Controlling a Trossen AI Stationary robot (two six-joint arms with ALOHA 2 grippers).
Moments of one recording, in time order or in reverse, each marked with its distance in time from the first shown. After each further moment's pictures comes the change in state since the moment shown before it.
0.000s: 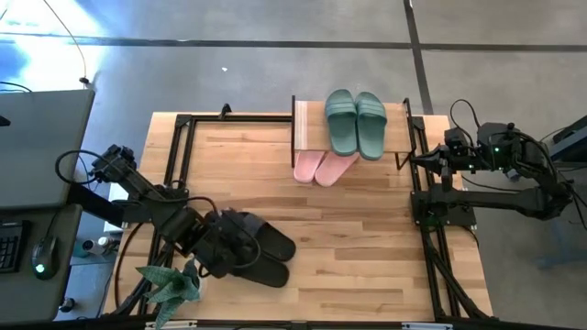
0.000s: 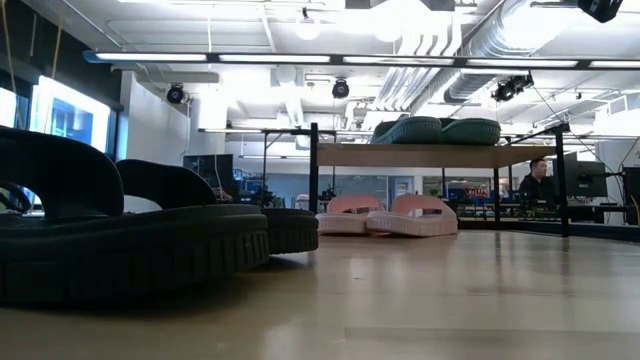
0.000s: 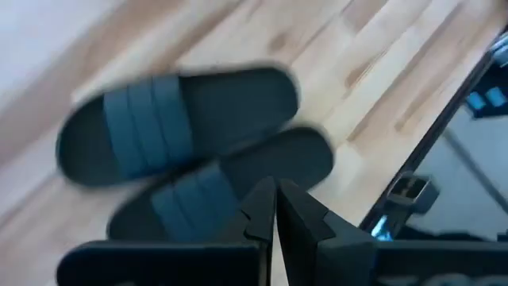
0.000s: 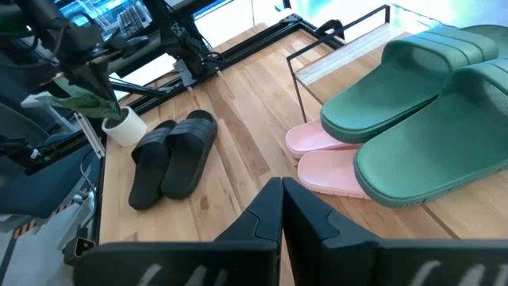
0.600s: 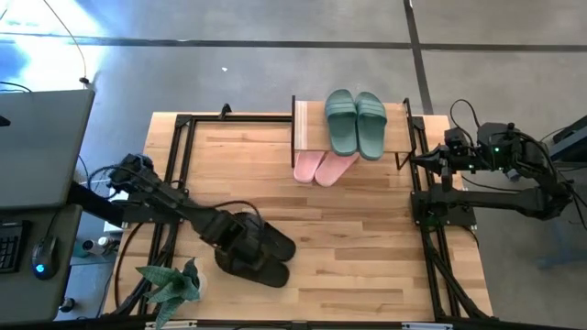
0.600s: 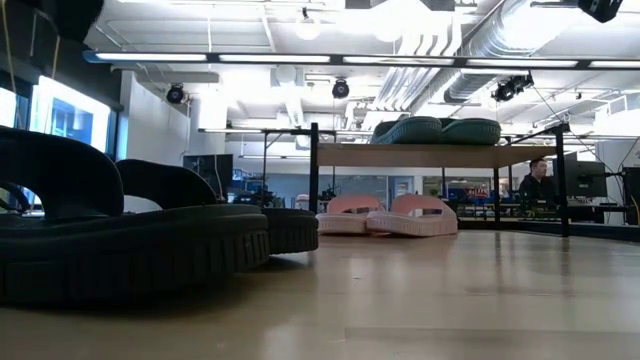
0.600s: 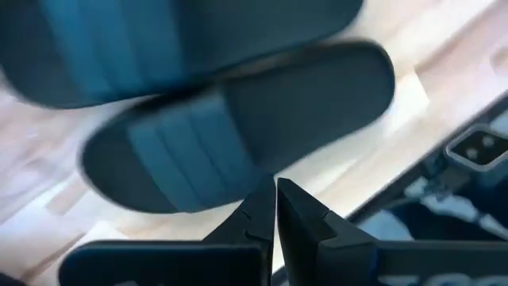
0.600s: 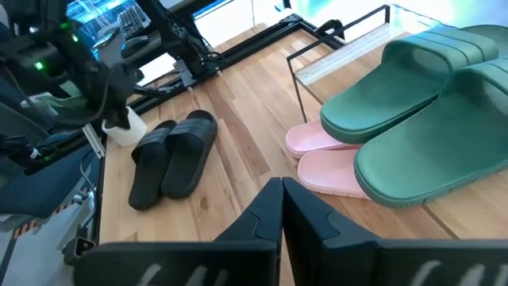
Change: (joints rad) left arm 0.142 0.181 -0.002 0.023 0.403 0.029; right arm 0.000 0.000 0.000 0.000 0.000 0.000
